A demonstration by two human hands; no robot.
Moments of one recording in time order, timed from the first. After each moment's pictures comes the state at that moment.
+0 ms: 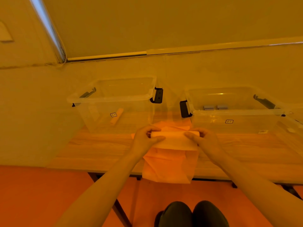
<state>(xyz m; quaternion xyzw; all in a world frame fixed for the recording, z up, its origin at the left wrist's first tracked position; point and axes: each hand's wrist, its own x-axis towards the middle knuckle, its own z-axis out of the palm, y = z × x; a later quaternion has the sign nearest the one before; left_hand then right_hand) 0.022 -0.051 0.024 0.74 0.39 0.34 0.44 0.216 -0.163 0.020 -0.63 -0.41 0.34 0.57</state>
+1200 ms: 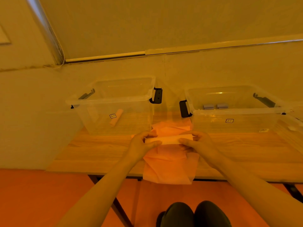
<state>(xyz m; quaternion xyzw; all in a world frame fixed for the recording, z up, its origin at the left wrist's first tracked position) 0.006 -0.050 0.014 0.75 0.40 0.31 0.42 0.203 -0.159 0.017 -0.60 -0.40 0.40 0.56</state>
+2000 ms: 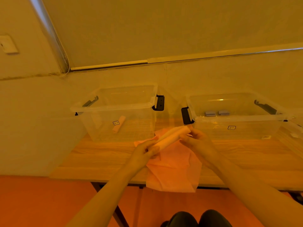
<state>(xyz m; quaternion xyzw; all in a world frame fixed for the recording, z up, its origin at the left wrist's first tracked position) -0.001 -0.055 0.016 0.75 0.37 0.28 0.47 0.192 -0.139 0.032 -0.55 -0.37 0.39 0.64</state>
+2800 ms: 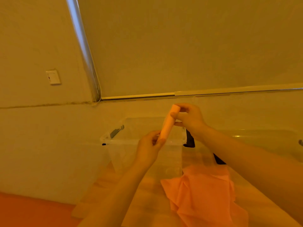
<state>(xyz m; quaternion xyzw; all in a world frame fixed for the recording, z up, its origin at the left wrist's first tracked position) -0.032 0.024 0.142 0.75 0.41 0.42 0.30 0.129 0.018 0.199 -0.51 -0.47 0.27 0.67</state>
